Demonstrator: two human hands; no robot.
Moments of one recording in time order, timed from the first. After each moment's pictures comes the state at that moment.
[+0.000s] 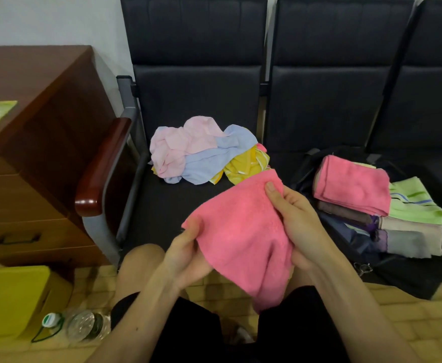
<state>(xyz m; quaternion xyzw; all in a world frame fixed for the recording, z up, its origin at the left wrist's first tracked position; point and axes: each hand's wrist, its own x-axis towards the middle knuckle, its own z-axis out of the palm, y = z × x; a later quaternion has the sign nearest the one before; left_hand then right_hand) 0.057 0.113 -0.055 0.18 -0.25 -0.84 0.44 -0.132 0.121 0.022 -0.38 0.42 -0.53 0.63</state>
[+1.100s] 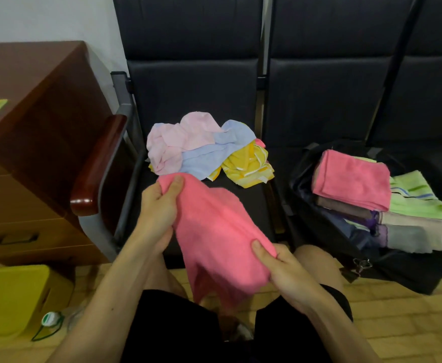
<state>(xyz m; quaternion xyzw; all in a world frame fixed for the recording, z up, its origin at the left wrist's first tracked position) 0.067 0.072 -0.007 0.58 -0.33 -0.51 0.54 -0.139 0.162 -0.047 -0.41 0.53 -0.39 0.64</state>
